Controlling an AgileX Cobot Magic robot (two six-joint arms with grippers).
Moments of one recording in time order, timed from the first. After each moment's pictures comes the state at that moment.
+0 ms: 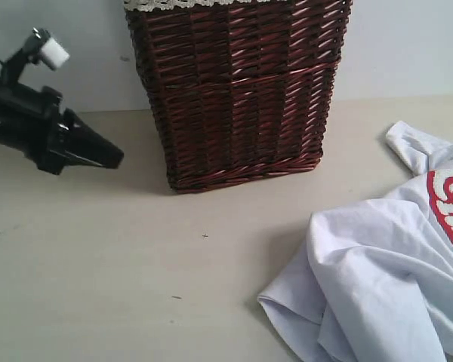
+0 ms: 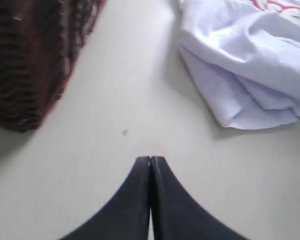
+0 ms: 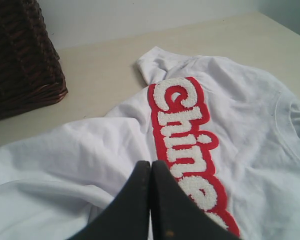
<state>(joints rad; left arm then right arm) -0.11 1.72 -1.11 -1.04 1.02 1.52 -0.07 0.30 -0.01 -0.08 0.17 0.21</state>
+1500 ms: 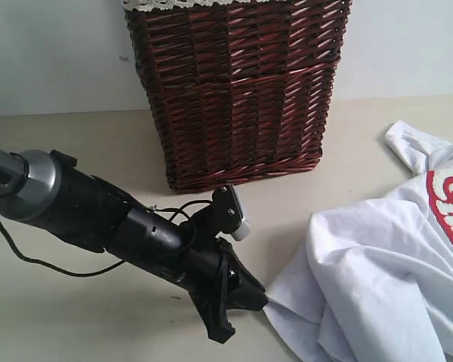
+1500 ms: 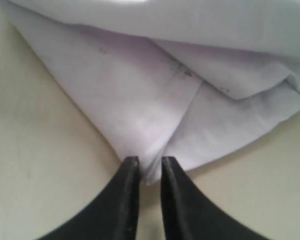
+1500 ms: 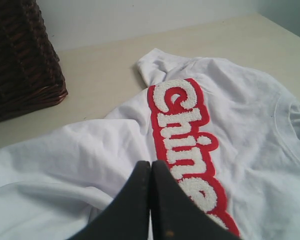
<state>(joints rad) -0.65 2.09 -0.99 -1.60 0.68 2.10 -0.07 0.30 -0.01 -0.08 0.17 0.21</state>
